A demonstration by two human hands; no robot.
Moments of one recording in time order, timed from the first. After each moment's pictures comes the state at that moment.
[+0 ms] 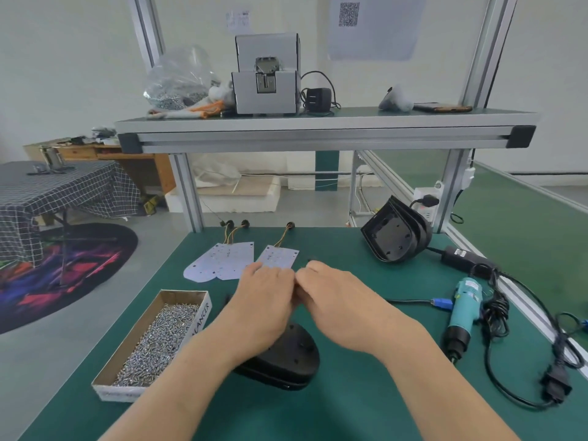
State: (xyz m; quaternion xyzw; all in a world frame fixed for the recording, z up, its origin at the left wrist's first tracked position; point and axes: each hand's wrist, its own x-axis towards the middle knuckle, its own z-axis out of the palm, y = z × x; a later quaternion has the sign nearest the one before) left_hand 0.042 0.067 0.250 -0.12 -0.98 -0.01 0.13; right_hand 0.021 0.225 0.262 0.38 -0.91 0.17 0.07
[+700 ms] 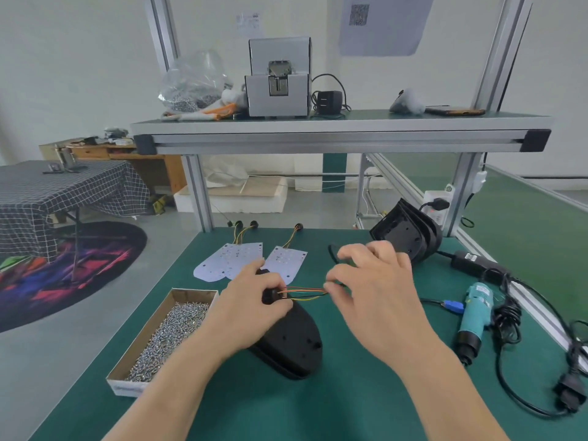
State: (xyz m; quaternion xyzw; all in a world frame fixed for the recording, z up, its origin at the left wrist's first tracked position) left_hand 0.049 0.032 0.243 -0.01 -0.95 -0.30 0.09; right_hand 0.040 0.244 0.266 0.24 -0.92 0.14 0.27
